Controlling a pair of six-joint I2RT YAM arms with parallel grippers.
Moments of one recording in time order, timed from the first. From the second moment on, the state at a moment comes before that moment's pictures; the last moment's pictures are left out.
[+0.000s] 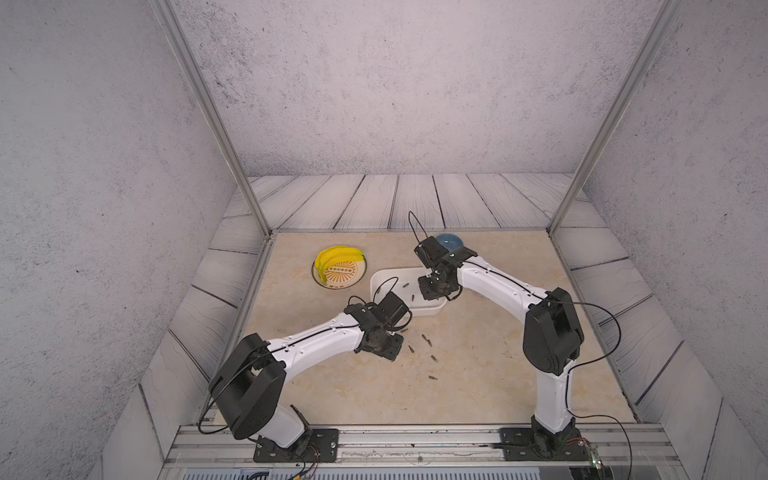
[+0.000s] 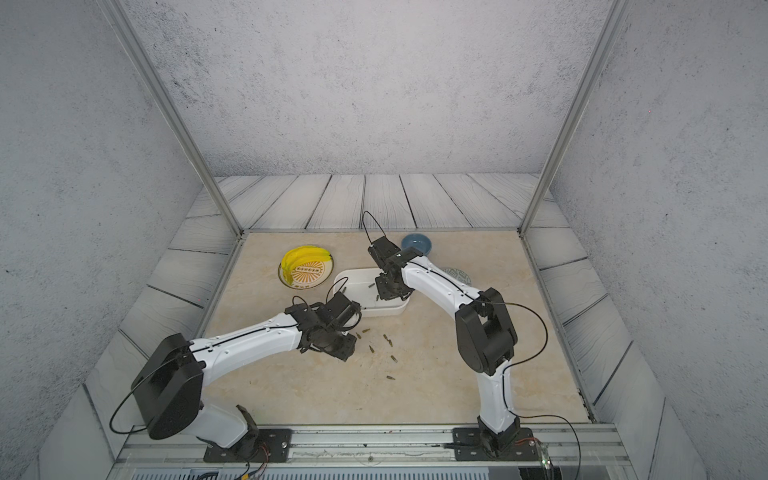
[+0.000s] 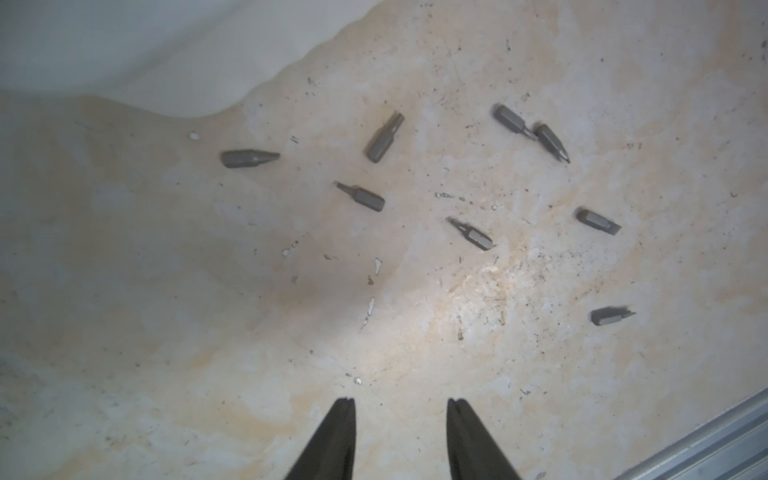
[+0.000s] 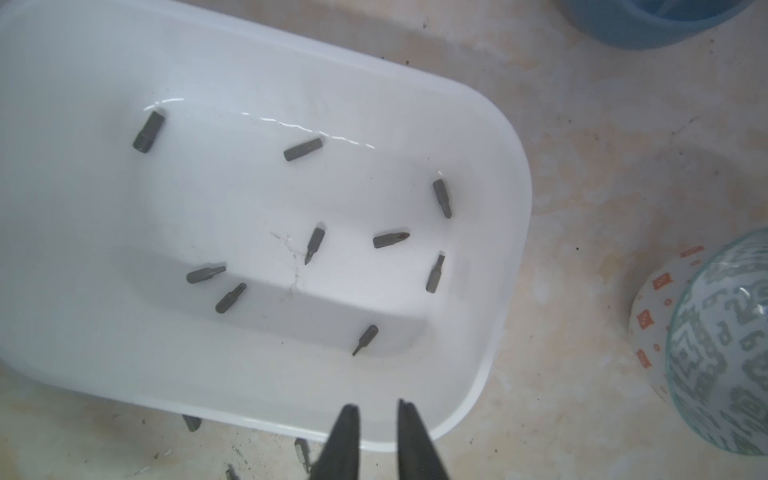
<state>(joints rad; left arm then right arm) -0.86 1.51 0.99 -0.72 0.02 -0.33 0.65 1.96 1.68 -0.95 0.15 0.29</state>
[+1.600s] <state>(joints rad) -1.15 1.97 1.33 -0.80 0.05 -0.16 0.38 1.59 1.45 -0.98 0.13 0.27</state>
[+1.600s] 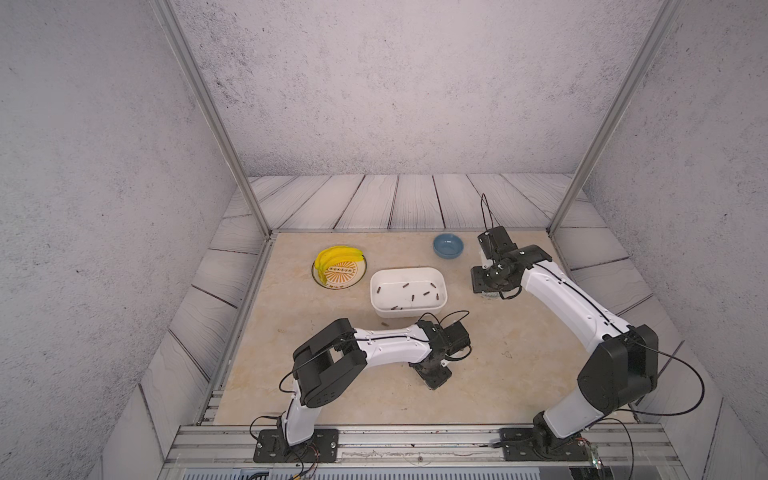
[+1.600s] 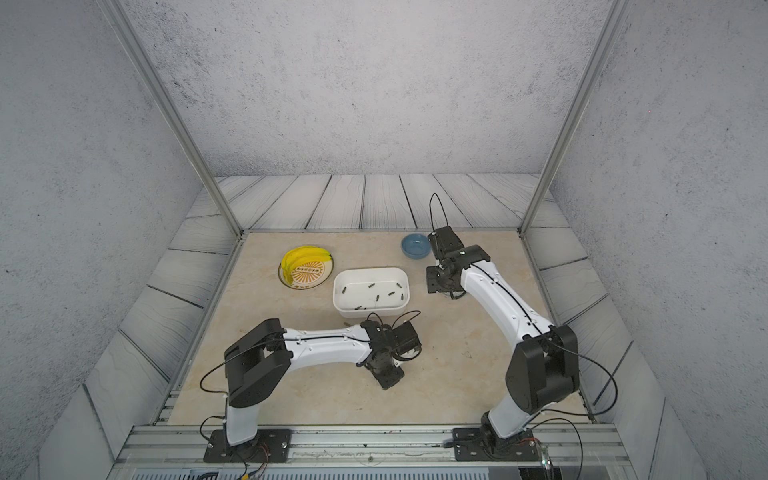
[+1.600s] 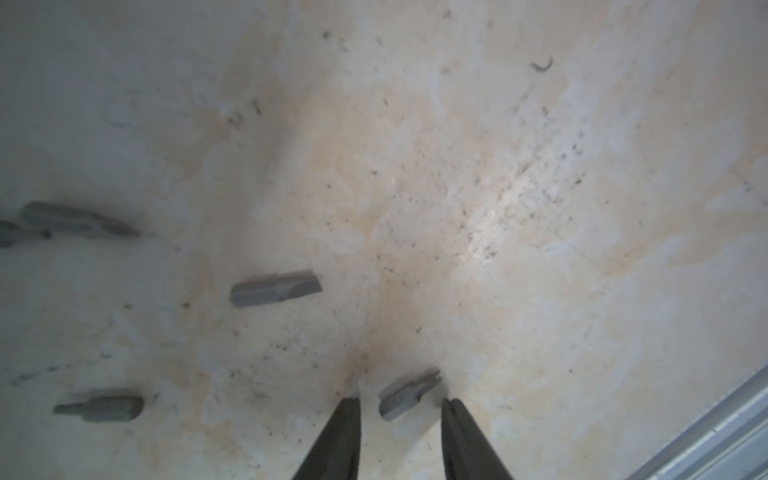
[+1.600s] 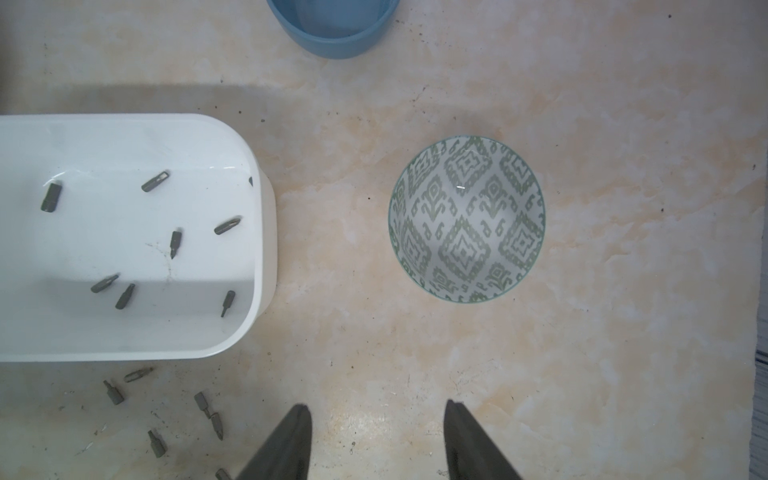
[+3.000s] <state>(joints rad) -1.14 2.00 1.38 -0.85 0.03 -0.15 0.37 1.54 1.37 -0.98 0.11 0.26</state>
